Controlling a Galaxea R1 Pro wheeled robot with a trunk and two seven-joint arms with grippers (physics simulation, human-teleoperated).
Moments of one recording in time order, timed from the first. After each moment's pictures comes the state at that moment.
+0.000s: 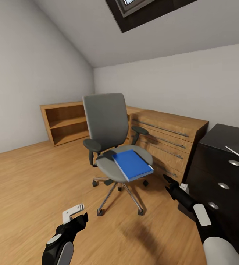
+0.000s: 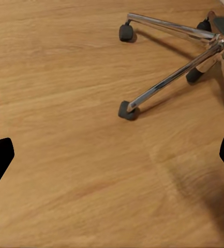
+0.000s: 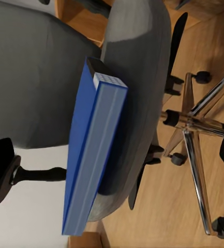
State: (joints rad) left arm -0.03 -0.15 -0.09 -1.62 0.37 0.59 0.53; right arm -0.60 -0.04 -0.52 -0.73 -0.69 0.59 0.52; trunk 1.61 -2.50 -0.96
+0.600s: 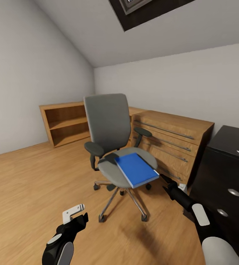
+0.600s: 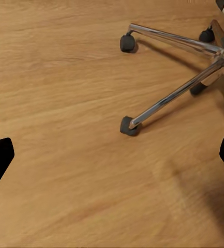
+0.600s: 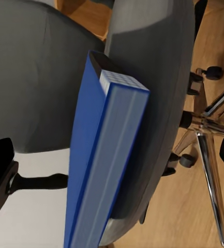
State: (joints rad) left arm -0.03 -0.15 -0.10 -1.62 0.37 0.59 0.53; right arm -0.60 -0.03 -0.52 -0.73 -0.69 0.60 0.52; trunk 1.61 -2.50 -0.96
